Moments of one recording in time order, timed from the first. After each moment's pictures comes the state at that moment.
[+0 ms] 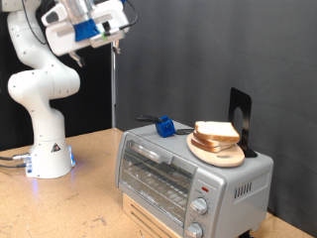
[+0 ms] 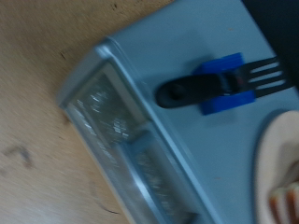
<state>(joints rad) 0.19 -0.60 -0.29 -2.32 0.31 1.77 1.20</state>
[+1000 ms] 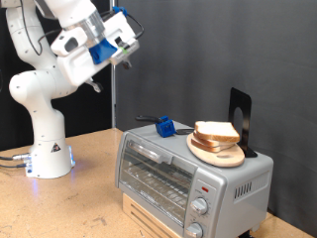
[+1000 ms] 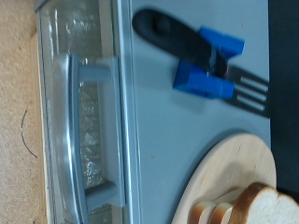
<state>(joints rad) 0.29 -0.45 -0.39 -2.31 0.38 1.91 0.63</state>
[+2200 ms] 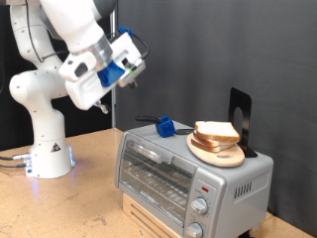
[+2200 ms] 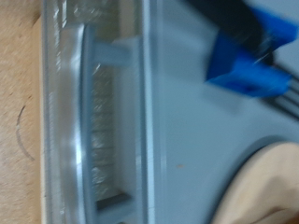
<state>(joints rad) 0.30 -0.35 -0.40 -2.36 0.43 2.00 0.50</state>
